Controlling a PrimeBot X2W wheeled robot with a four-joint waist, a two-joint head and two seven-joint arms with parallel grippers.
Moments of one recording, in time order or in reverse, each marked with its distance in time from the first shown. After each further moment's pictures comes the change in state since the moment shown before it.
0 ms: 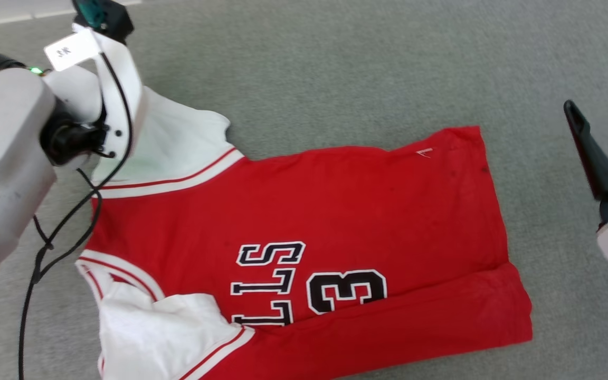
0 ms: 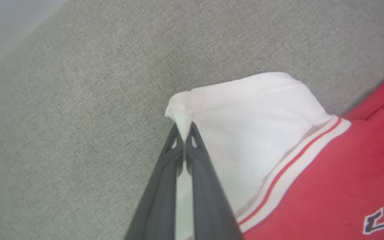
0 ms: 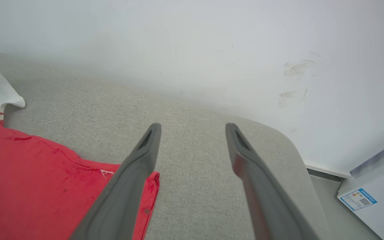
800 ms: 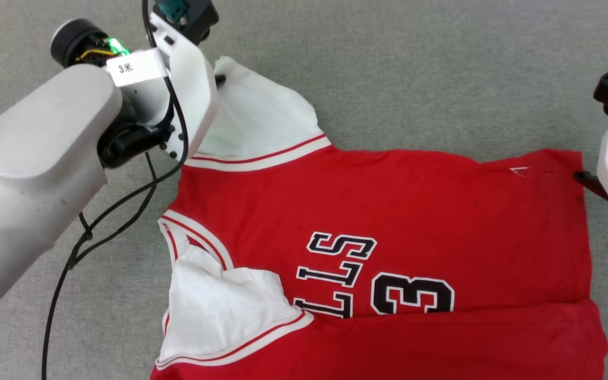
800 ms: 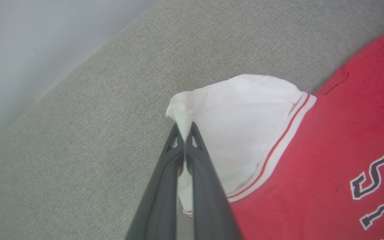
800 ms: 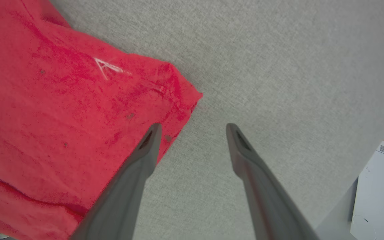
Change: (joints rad) left arm -0.039 -0.039 -0.080 -0.196 0.031 -0.006 -0.185; right arm -0.516 -0.364 0.602 0.333 0.392 0.000 0.830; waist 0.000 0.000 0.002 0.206
